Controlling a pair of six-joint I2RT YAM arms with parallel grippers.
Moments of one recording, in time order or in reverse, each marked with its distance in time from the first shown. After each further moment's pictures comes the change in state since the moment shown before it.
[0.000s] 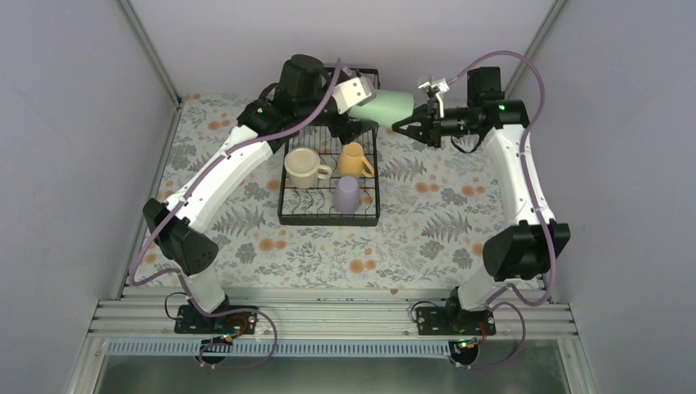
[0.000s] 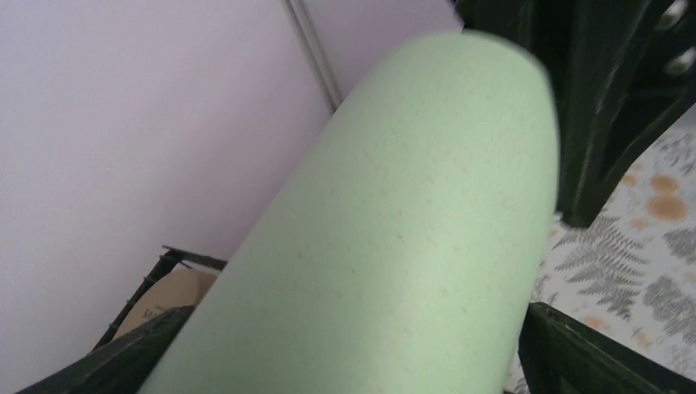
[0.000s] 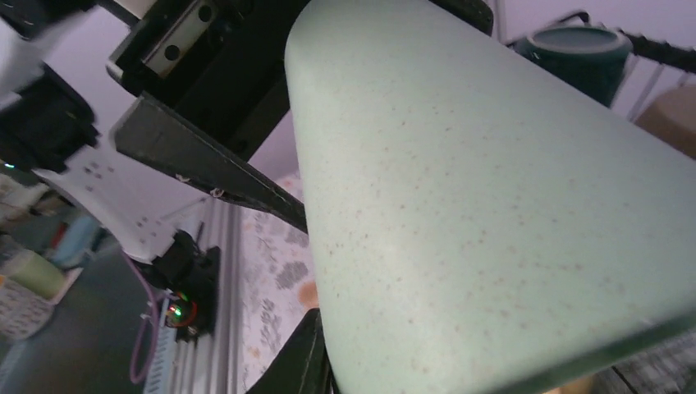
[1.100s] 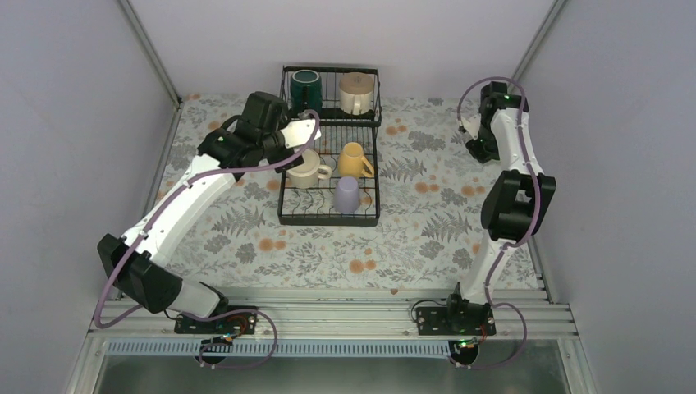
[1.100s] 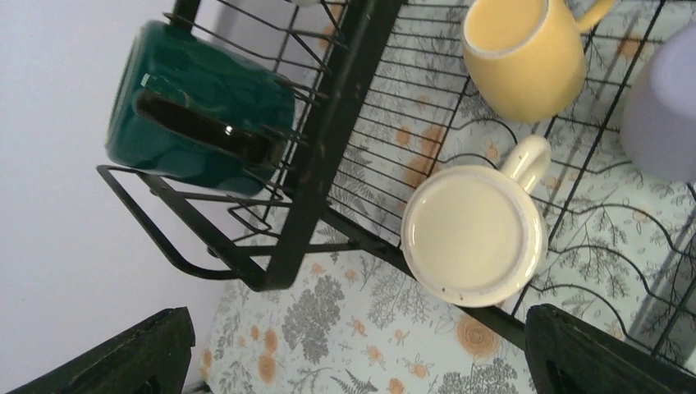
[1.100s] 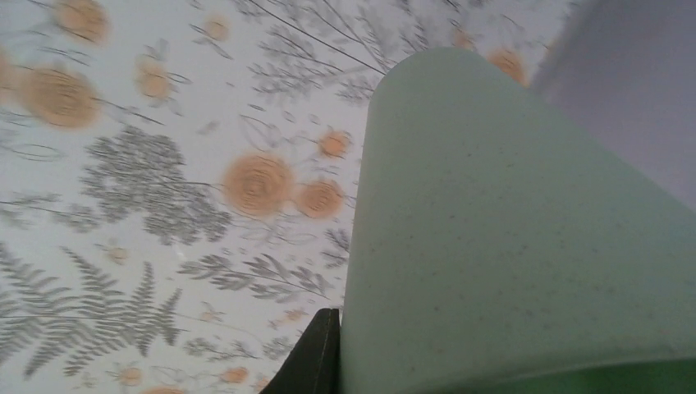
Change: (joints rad) left arm 0.103 -0.319 -0.452 -0.175 -0.541 0.324; right arm -0.203 0.313 0.066 -0.188 1.498 -0.098
